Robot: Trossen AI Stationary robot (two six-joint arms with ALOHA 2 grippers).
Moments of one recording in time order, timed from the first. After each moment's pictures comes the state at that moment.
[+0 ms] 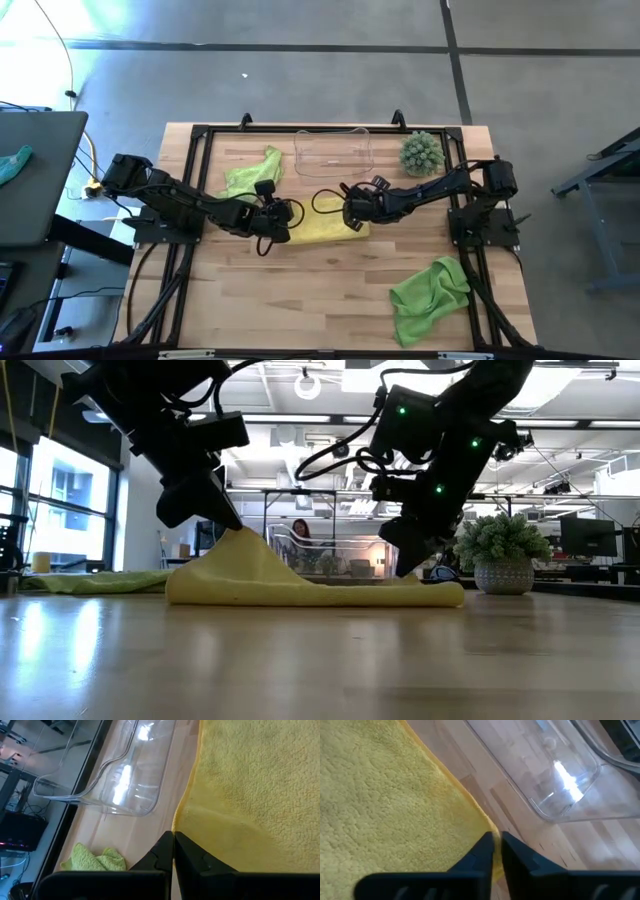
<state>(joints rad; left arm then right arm) -0.10 1.50 0.75 -0.27 -0.77 -0.10 0.03 1.77 0.95 -0.38 0.59 0.44</state>
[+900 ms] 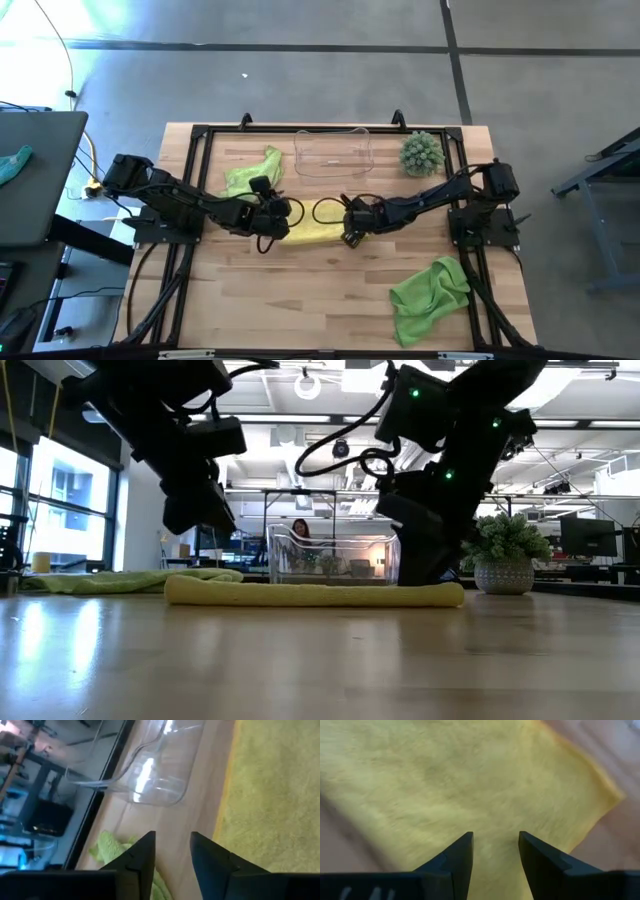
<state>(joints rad) -0.09 1.51 0.75 -0.33 -0.88 -0.16 0.12 1.77 0.95 -0.38 0.31 0.79</state>
